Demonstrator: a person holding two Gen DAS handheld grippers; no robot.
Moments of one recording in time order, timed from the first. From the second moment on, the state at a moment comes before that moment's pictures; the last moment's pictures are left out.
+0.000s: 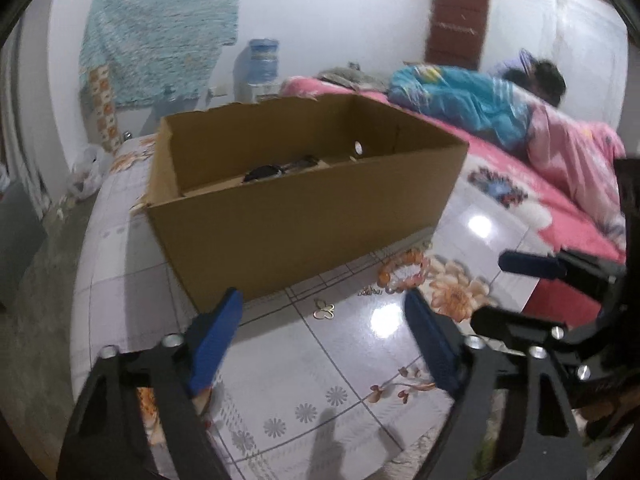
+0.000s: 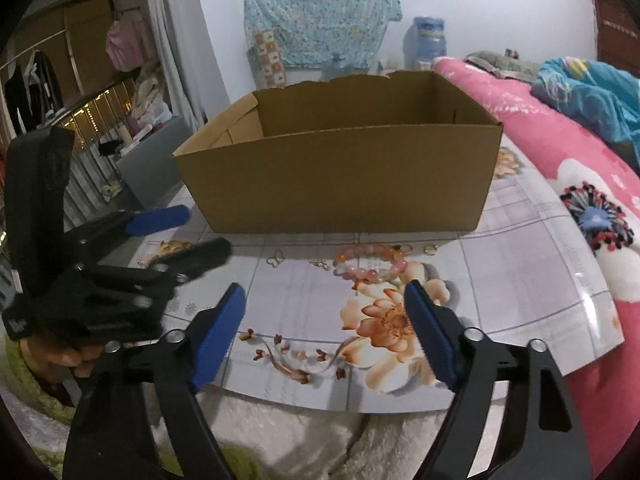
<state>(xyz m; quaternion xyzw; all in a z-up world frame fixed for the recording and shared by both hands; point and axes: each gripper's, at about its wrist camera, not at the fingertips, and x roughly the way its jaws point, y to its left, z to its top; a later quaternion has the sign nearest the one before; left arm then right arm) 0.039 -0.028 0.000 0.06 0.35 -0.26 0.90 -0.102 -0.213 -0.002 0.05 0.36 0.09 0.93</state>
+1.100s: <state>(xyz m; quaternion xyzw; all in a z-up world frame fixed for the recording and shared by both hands) 0.080 -0.056 -0.049 0.15 0.43 -0.30 0.84 -0.079 -0.223 -0.016 0.07 0.39 0.10 0.91</state>
